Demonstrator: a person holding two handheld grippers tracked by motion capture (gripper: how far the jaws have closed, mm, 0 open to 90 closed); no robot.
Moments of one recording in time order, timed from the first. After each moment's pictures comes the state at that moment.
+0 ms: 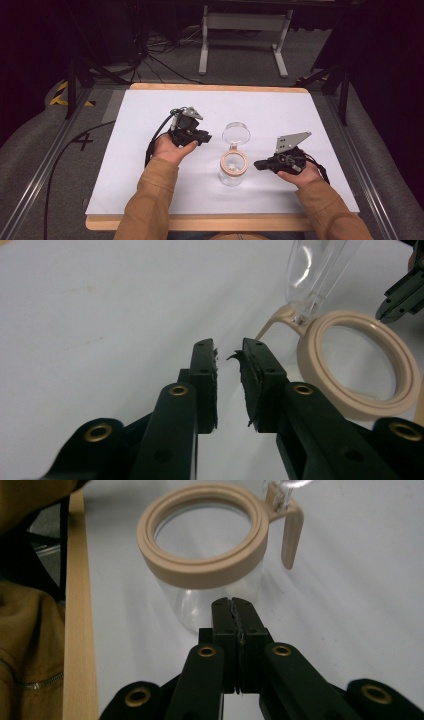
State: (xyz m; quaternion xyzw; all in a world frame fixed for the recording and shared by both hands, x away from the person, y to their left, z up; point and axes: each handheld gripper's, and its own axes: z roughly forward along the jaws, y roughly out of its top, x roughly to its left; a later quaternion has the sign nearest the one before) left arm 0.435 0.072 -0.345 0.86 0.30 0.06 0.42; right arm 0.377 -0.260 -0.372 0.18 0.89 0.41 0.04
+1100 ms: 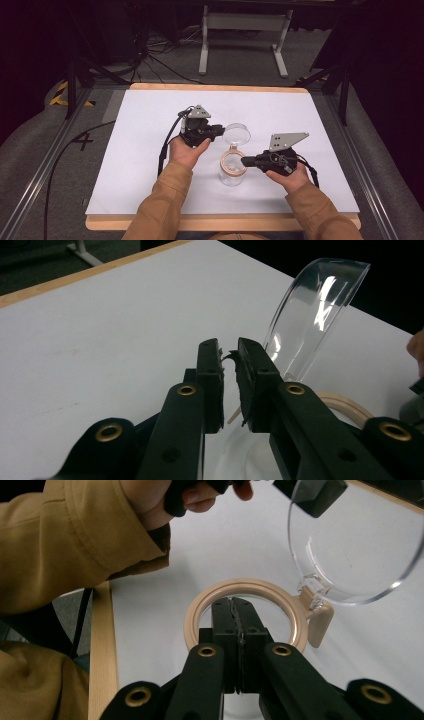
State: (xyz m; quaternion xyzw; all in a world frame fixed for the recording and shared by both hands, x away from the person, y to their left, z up) left arm 0.429 0.045 -0.350 0.81 0.30 0.07 0.50; right arm 0.364 -0.225 -0.354 0.18 0.86 0.48 0.06
